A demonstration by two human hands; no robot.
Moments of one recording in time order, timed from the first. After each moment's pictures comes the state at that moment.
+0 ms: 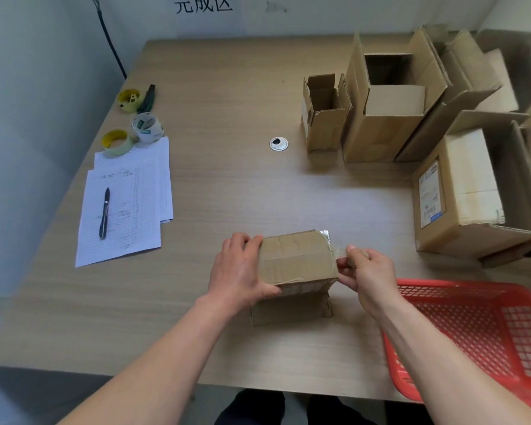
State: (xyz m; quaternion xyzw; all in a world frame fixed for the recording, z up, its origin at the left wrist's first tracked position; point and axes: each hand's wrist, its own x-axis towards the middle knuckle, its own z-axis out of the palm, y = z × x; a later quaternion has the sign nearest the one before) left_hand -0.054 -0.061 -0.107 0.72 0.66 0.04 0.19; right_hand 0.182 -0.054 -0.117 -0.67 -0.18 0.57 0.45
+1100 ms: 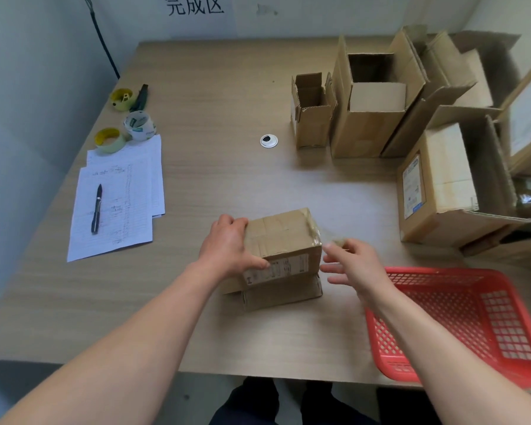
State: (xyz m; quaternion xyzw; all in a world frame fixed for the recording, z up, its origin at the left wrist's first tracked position) left_hand -0.050 -0.035 -0.091 0.67 0.70 0.00 0.25; right_hand 0.200 -0.070 -0.104 -0.67 -0.36 0.57 0.32
